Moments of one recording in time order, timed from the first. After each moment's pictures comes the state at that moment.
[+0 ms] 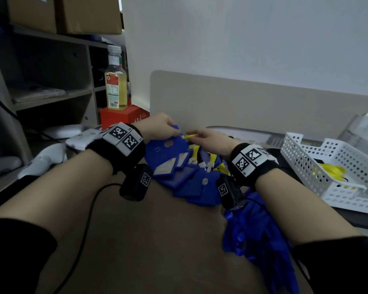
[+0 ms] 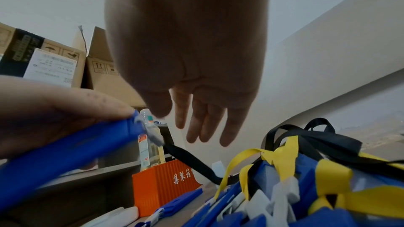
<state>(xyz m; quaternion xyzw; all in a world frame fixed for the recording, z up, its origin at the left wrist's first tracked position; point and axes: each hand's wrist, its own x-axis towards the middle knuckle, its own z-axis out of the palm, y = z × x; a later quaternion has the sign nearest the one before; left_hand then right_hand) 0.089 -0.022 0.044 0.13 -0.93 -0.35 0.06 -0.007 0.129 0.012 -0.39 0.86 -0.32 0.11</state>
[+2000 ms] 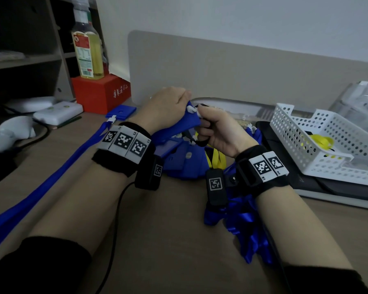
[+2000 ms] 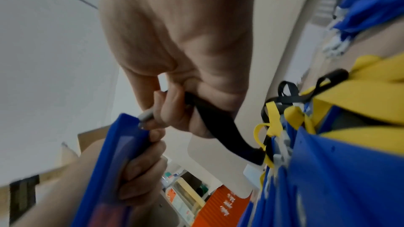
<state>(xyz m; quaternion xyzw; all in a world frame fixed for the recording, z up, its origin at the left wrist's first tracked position) 0.064 0.031 0.013 -0.01 -0.94 -0.23 0.26 0.026 0.184 -0.008 -0.26 0.57 -0.72 0.28</state>
